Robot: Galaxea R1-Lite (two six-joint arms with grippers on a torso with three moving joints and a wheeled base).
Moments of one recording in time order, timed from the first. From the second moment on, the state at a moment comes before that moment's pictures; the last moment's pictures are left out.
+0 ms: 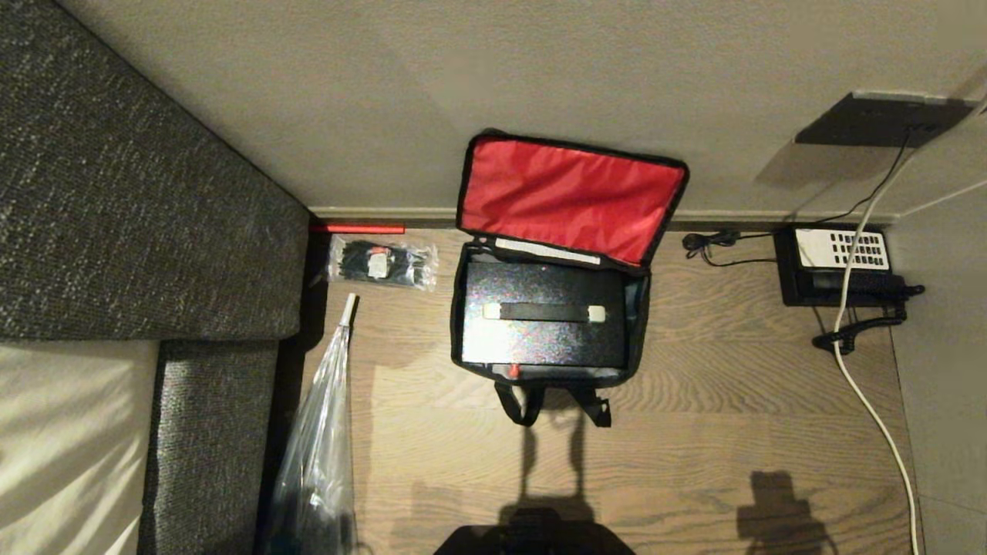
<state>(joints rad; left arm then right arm) 0.01 0.00 0.00 0.00 0.01 -0.01 0.00 0.01 0.00 0.01 0.01 -0.07</state>
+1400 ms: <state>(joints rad) 0.01 0.00 0.00 0.00 0.01 -0.02 0.00 0.01 0.00 0.01 0.01 -0.07</state>
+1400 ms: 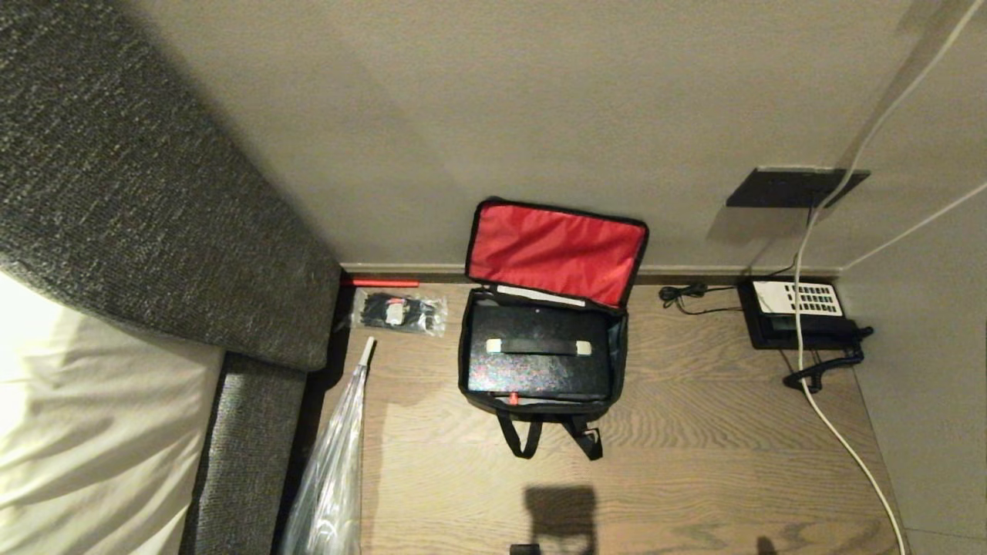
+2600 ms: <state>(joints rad) 0.01 0.00 0.00 0.00 0.01 -0.01 0.00 0.07 -0.69 0.76 0.13 0.04</state>
